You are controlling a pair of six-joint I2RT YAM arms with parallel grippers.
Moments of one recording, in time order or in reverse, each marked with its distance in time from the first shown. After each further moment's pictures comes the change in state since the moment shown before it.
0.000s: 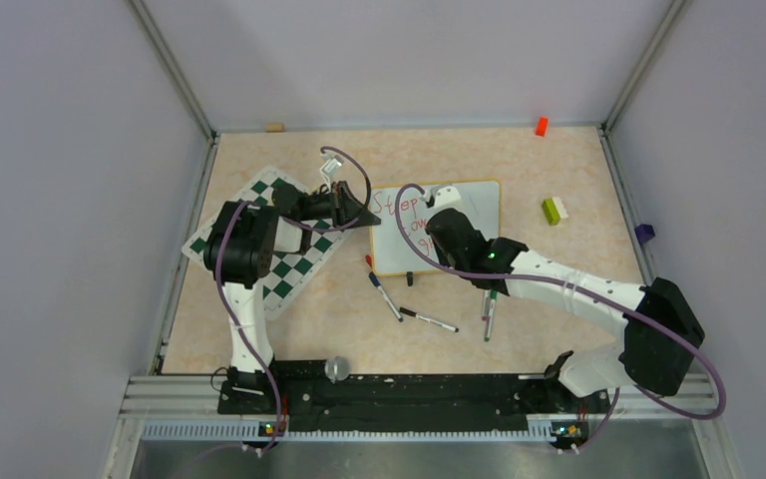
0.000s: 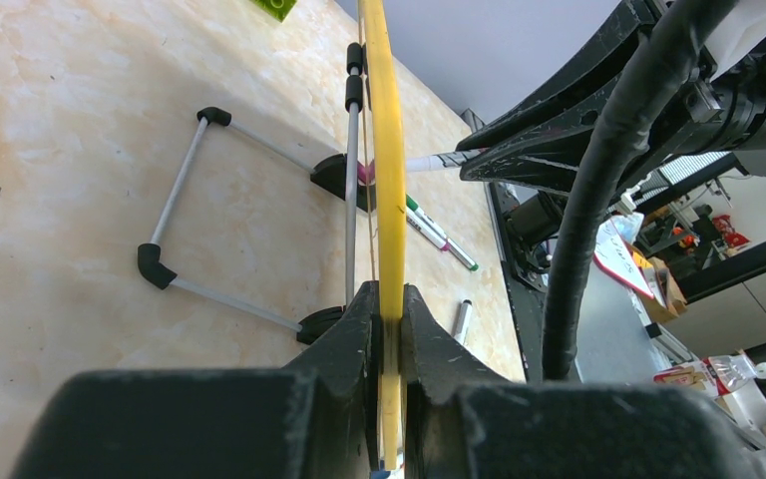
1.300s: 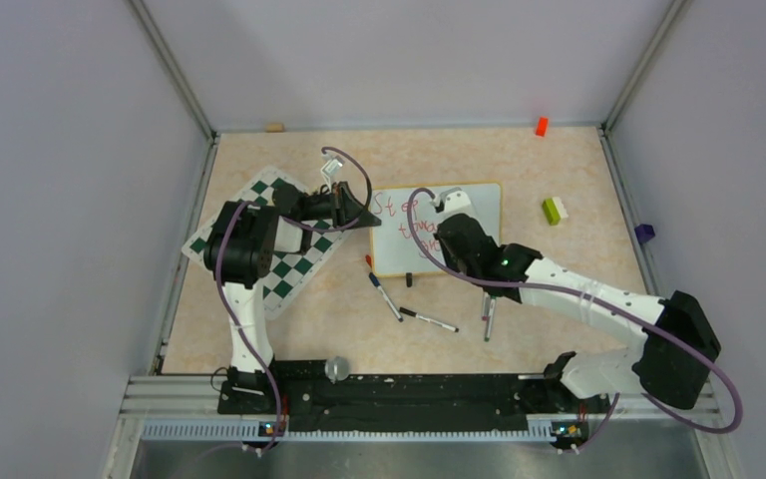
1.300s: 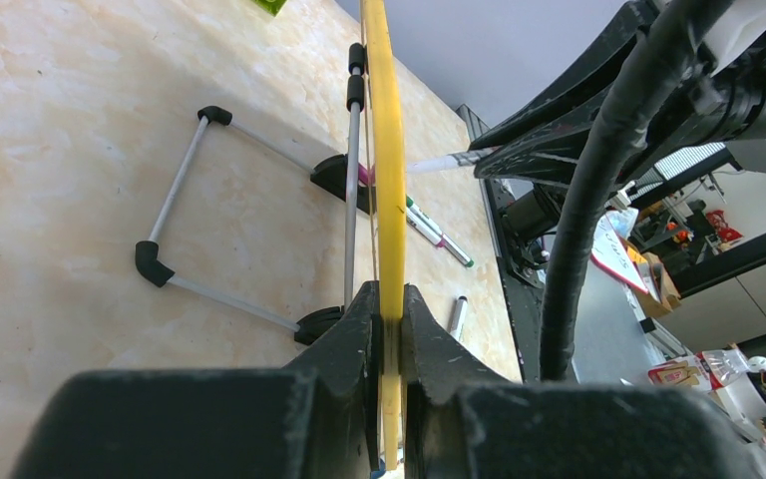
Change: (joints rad) left arm -0.002 0.000 0.000 0.000 0.009 -0.005; right arm 0.000 -0.075 -0.052 -0.032 -0.036 0.021
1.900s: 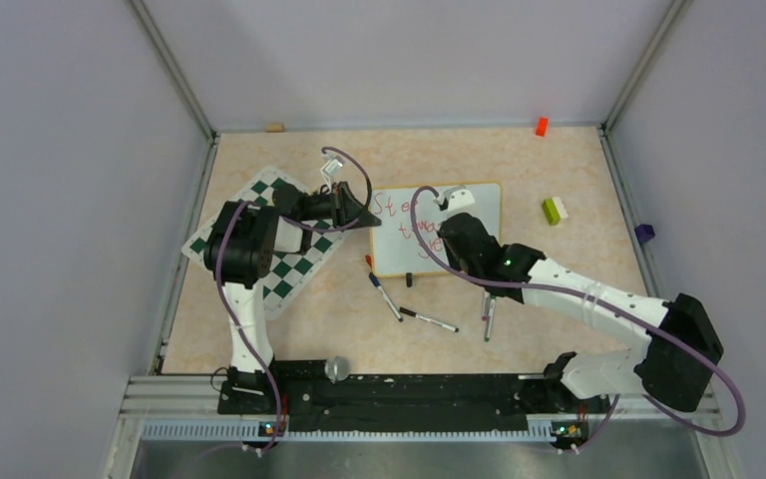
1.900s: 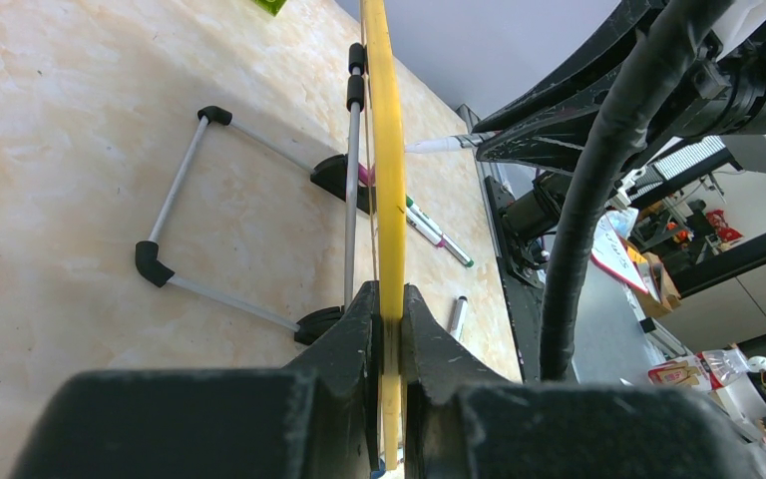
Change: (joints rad) left arm 0.000 0.000 0.000 0.000 0.000 0.000; right arm -0.005 -0.034 0.000 -0.007 0.039 0.000
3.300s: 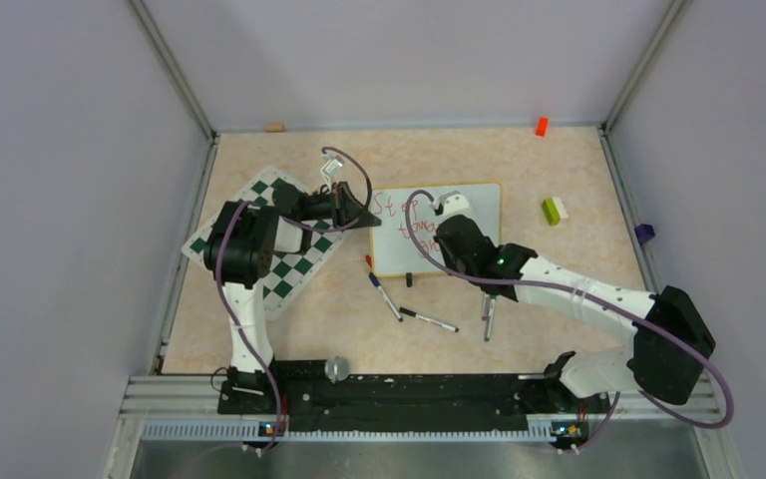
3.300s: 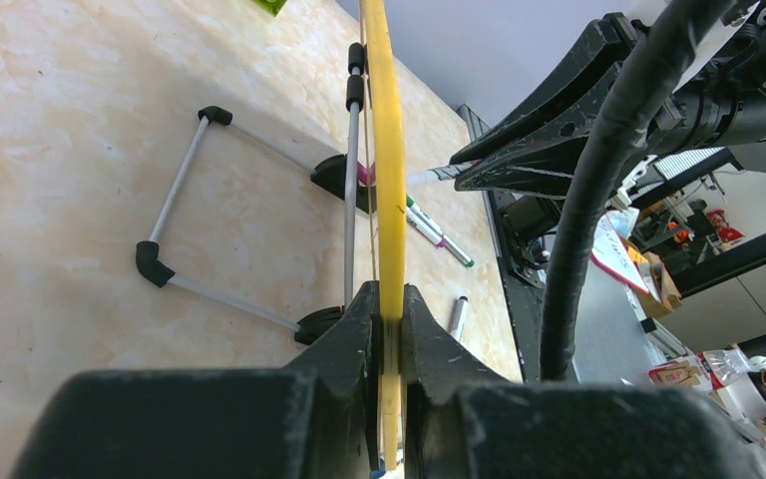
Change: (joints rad) left arm 0.000 0.000 0.000 0.000 0.000 0.001; right arm -0.015 0.056 -0.017 0.014 -0.066 0.002
